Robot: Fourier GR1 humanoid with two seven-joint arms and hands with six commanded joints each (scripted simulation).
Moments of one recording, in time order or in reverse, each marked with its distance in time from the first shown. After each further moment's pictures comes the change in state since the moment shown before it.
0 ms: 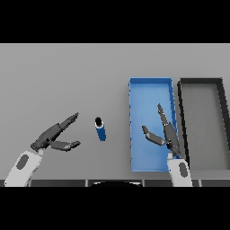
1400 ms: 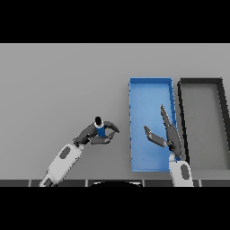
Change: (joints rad) left arm -0.197 -0.450 -0.128 0.335 -0.136 0.079 -0.034; right arm 0.028 0.001 -0.010 -0.050 -0.017 -0.001 0.038
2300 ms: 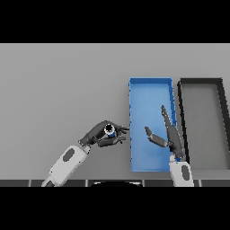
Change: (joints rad) left arm -0.011 -0.020 -0.060 -0.242 -0.001 0.050 -0.007; right arm 0.011 -0.008 -0.001 -0.002 0.013 -0.005 -0.031
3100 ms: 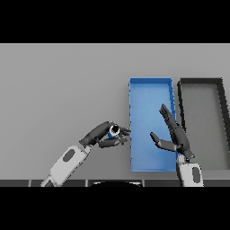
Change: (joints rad) left arm -0.012 0.007 -0.017 -0.028 -0.023 -0.007 0.081; right arm 0.006 -0.075 -0.030 -0.151 -0.283 0.206 -0.036
